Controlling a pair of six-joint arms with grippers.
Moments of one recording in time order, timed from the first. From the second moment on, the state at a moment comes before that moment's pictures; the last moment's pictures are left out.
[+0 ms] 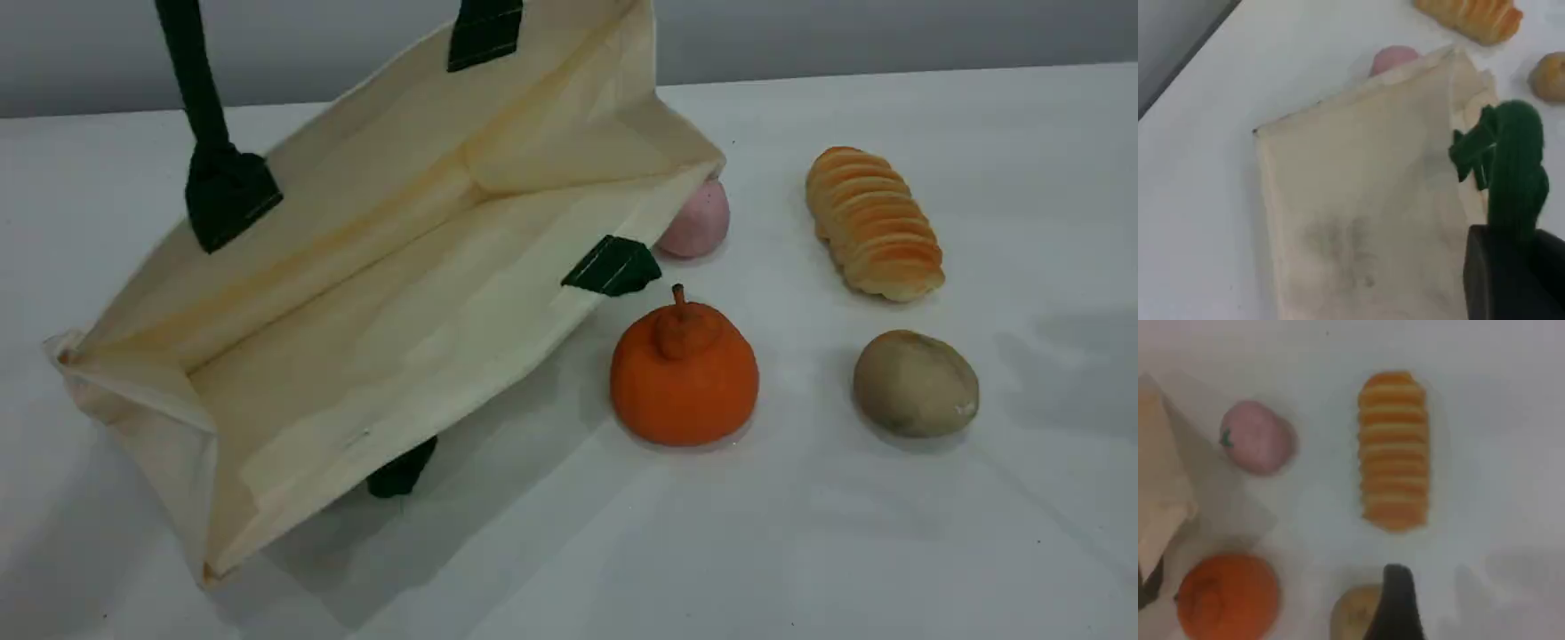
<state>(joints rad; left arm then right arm) -0.29 1.63 -1.72 -0.35 1.22 0.69 0.13 1.38 -0.86 0.45 0.54 -0.30</state>
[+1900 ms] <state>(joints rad) -0.29 1.58 -1.72 -0.23 1.22 0.51 0.46 2.09 -1.38 0.70 0.63 -0.59</state>
